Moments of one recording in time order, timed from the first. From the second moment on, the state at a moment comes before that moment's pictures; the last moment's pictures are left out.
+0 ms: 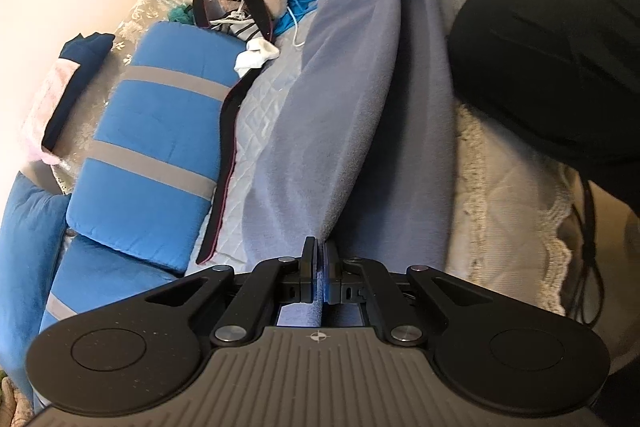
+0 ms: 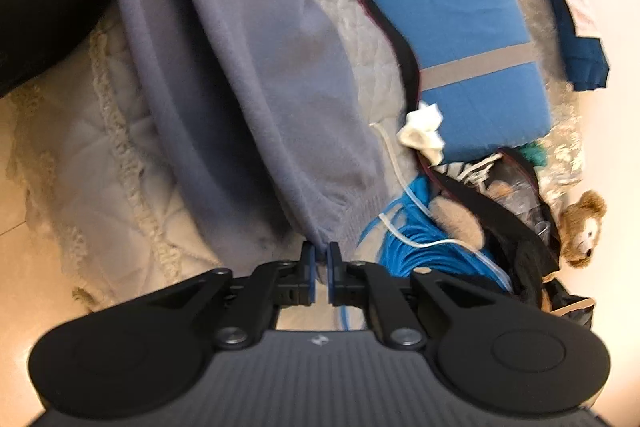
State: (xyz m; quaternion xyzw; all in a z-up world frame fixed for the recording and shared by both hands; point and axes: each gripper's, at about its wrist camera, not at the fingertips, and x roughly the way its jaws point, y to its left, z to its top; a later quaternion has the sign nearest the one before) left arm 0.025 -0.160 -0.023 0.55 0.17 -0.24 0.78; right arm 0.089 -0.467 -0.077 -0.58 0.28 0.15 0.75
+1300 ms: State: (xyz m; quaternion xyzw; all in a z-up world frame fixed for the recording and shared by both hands) left arm 0.000 -0.166 -0.067 0.57 0.22 -0.28 0.74; right arm 0.070 -0.483 -0.072 -0.50 0.32 0.14 0.80
